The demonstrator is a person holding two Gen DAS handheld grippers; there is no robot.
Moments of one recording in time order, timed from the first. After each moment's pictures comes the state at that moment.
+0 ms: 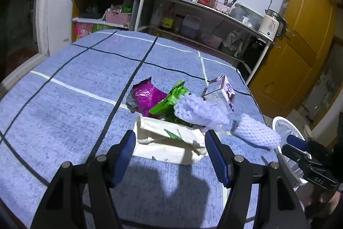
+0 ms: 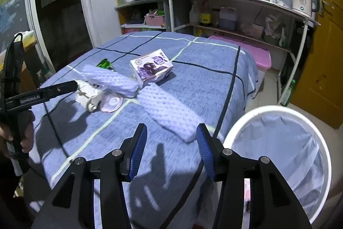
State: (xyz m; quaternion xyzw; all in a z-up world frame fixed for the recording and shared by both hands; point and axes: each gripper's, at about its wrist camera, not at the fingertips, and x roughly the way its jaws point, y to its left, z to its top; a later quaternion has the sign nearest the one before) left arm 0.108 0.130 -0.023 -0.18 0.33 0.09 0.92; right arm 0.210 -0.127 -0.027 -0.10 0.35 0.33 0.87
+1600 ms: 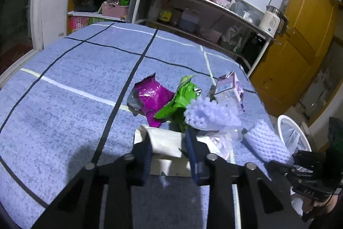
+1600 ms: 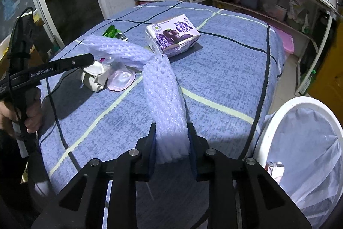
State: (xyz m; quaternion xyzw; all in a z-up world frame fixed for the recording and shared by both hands) left arm 0.119 0.148 -0.032 -0.18 0.34 0.07 0.92; right arm 0.216 -0.094 -0.059 -0.13 0.42 0.37 0.82
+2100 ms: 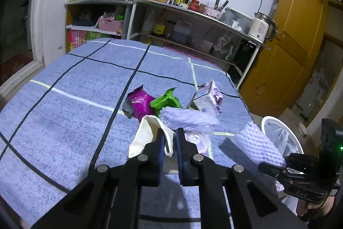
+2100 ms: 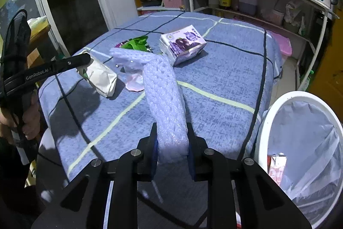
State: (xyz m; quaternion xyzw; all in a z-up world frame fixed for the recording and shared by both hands) left arm 0.084 0.126 0.001 -0.16 0.31 0.06 0.94; right arm 0.184 -0.104 -0.042 -0.10 0.40 0.38 0.83
